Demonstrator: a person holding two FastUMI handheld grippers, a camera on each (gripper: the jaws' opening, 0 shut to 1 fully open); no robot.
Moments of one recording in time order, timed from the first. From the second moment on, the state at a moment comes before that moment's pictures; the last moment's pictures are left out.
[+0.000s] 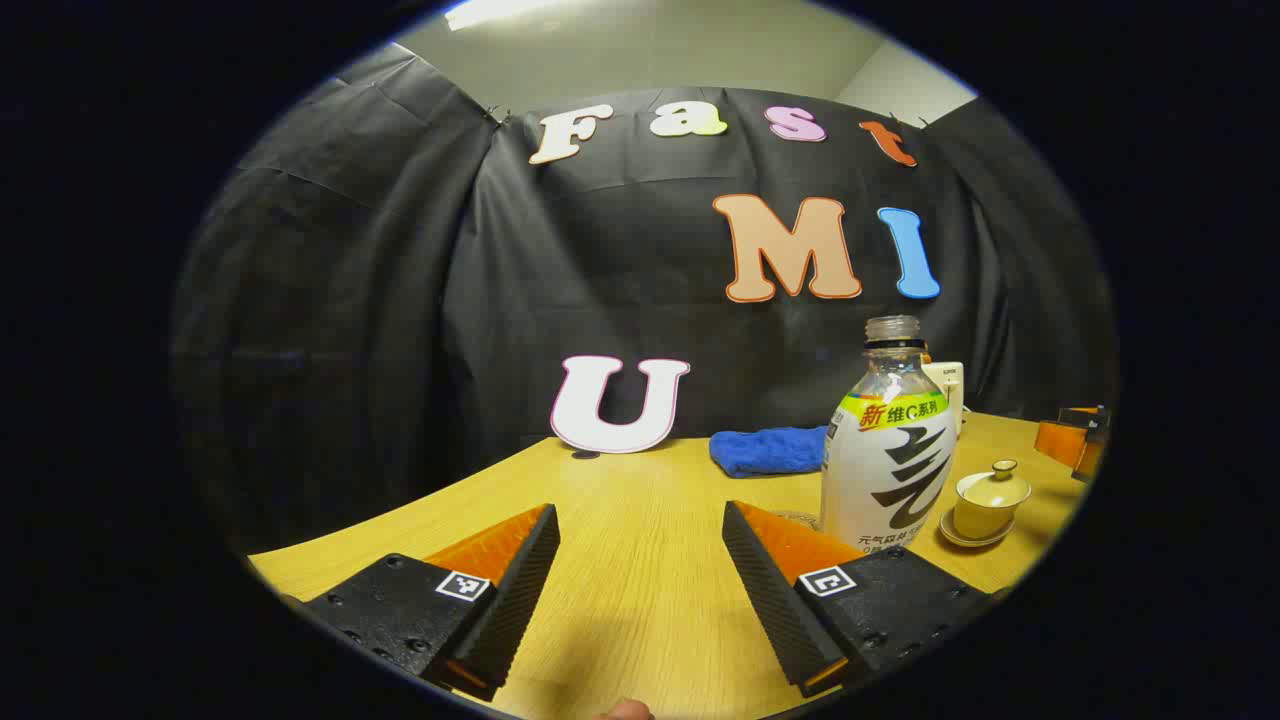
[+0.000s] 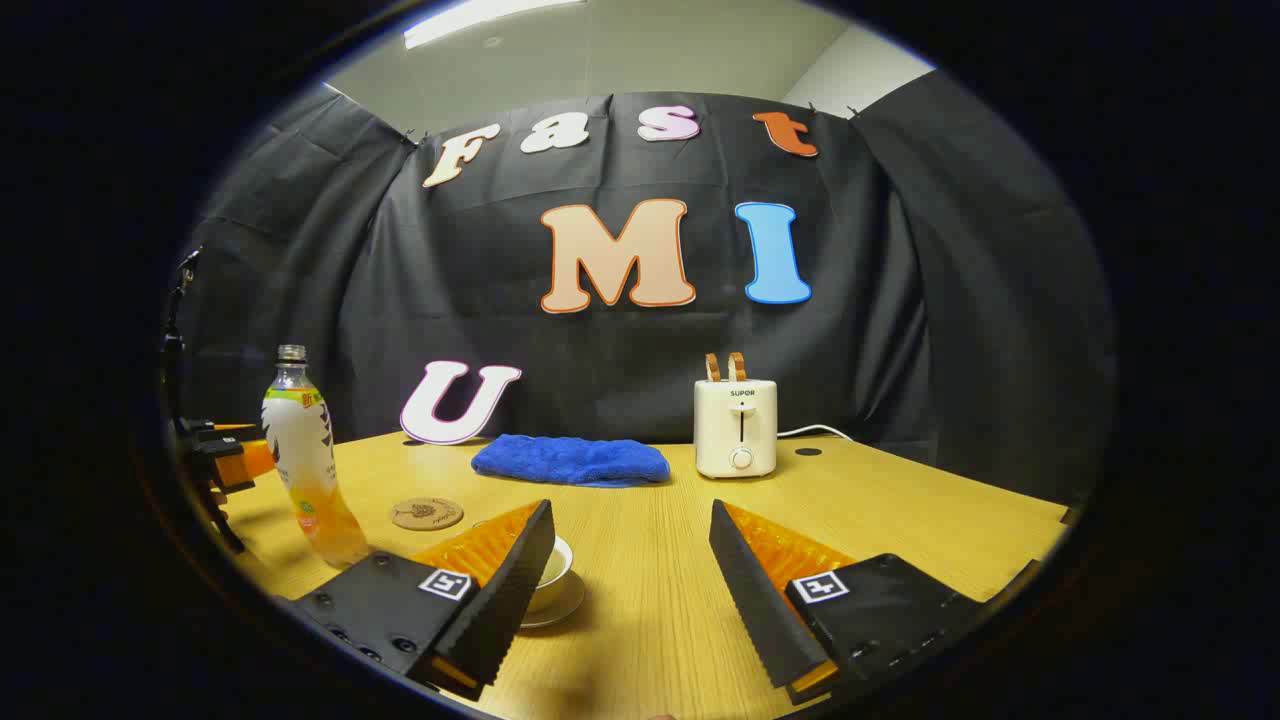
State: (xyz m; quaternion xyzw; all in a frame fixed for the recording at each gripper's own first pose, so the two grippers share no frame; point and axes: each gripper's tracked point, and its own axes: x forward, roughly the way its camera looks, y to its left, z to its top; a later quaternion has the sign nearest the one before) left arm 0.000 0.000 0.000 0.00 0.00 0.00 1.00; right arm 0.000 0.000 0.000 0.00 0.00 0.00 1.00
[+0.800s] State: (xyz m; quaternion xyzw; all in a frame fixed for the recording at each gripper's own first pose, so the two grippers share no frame) left arm 0.002 -0.001 0.000 0.00 0.00 0.00 1.00; right arm 0.001 -0.002 -0.001 0.00 0.00 0.00 1.00
